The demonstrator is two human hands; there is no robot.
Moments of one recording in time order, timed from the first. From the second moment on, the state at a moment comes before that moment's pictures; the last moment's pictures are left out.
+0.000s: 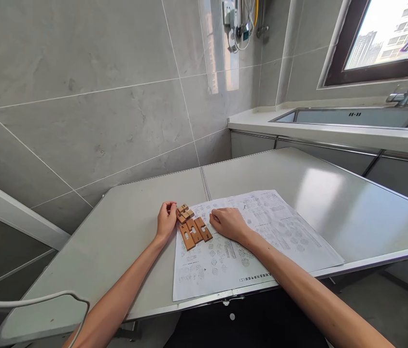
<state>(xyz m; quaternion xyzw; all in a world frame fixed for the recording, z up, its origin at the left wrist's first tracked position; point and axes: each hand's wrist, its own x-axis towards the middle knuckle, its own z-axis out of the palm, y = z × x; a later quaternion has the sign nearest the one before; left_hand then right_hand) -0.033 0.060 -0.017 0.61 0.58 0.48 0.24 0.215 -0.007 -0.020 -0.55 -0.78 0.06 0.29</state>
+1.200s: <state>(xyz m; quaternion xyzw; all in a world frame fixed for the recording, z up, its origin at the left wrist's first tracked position) -0.033 0.059 -0.018 0.60 0.57 0.49 0.28 0.221 -0.003 -0.026 -0.53 -0.81 0.08 0.25</state>
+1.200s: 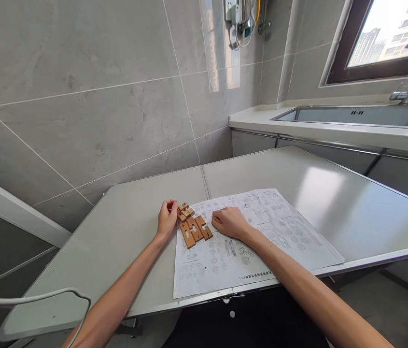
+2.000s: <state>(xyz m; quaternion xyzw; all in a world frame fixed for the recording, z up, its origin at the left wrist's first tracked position) -0.026 0.052 -0.011 0.64 0.56 0.46 0.24 0.220 -0.003 -0.025 -0.52 -0.81 0.08 0.26</state>
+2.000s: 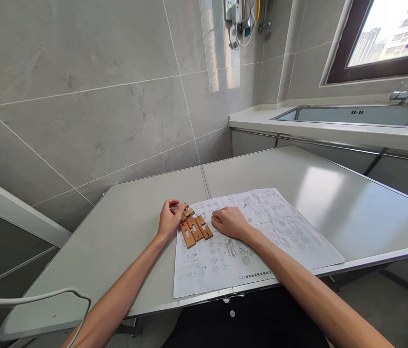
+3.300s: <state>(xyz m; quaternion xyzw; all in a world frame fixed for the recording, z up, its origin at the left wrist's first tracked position) -0.026 0.055 -0.017 0.68 0.55 0.40 0.27 0.220 -0.004 -0.023 -0.53 -0.81 0.08 0.24</state>
